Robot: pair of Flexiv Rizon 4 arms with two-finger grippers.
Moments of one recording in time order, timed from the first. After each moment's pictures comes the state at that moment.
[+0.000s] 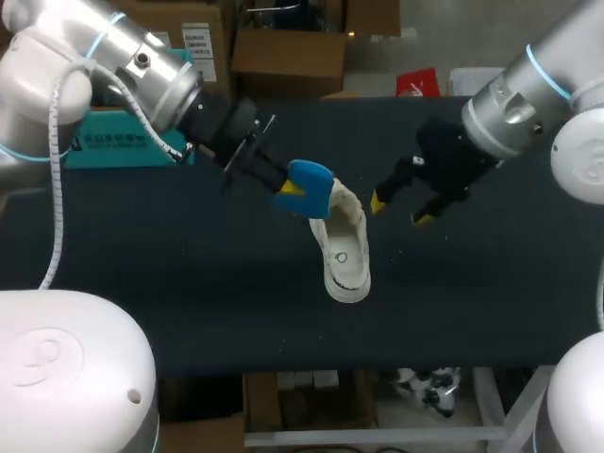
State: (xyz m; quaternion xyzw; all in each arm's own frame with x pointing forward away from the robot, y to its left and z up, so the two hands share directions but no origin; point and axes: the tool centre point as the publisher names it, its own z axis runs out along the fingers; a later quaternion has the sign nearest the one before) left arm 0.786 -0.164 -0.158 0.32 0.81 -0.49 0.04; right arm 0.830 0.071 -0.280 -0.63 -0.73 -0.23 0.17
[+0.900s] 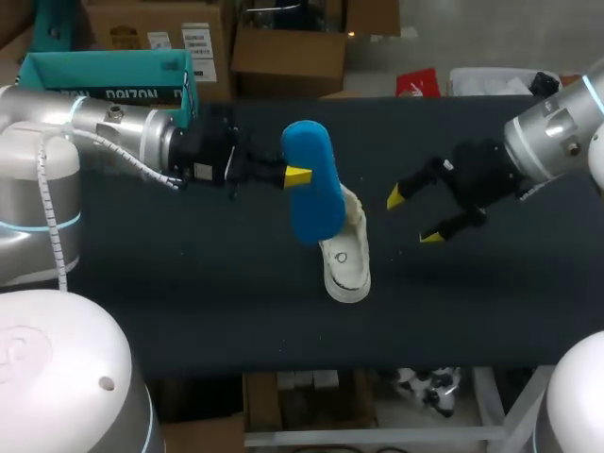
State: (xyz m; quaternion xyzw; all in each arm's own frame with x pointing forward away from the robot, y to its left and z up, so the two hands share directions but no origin) left arm 0.800 -0.171 -0.137 0.05 0.75 -0.66 -0.04; right arm 0.817 0.057 -0.280 -0.71 -0.58 -0.26 0.29
